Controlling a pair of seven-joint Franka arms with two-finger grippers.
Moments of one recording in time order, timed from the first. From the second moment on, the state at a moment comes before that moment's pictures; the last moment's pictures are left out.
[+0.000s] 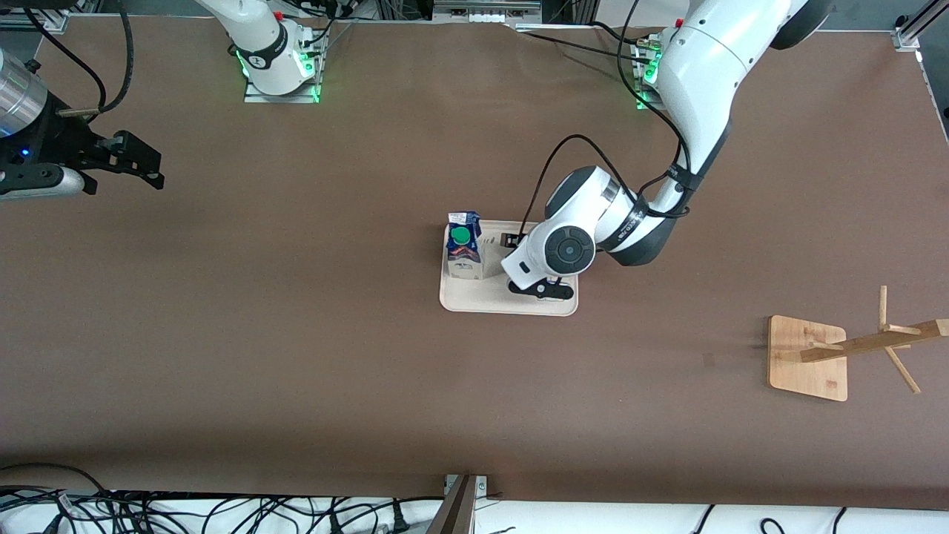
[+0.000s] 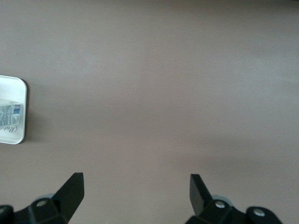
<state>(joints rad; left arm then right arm) -0.28 0.76 -0.37 -1.44 -0.02 1.87 -0.50 0.14 0.02 -0.06 -1.58 0.00 1.62 -0.01</state>
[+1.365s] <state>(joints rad) -0.03 0.42 -0.34 -1.16 0.12 1.35 -0.32 0.14 0.02 -0.06 -1.58 0.00 1.62 -0.01</state>
